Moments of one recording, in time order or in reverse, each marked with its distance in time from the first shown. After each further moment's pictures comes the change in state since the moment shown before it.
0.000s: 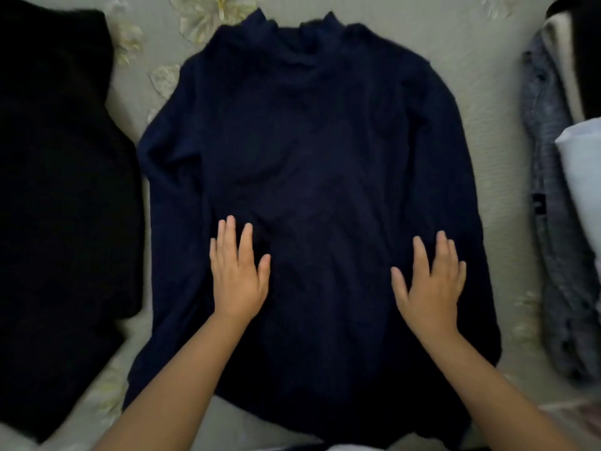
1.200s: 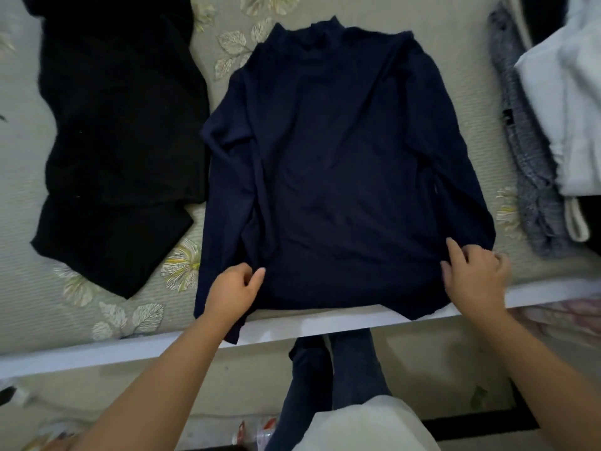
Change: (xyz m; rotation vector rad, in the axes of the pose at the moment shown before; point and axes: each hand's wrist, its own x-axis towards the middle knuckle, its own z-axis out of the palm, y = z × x) left_hand -0.195 -0.045 -0.073 -0.155 -0.415 -0.386; right_hand -0.166 0.052 -0.046 -0.260 0.046 -0.102
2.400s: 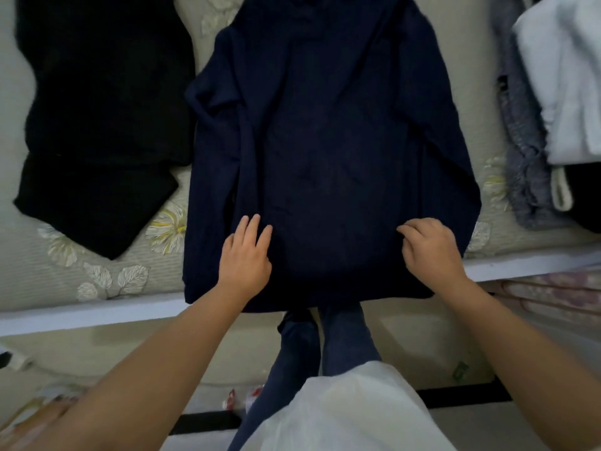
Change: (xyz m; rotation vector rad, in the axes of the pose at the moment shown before) left_hand -0.018 0.022 0.037 0.663 -0.028 0.240; right_hand -0.008 -0.011 0.005 0.284 -0.042 -0.325
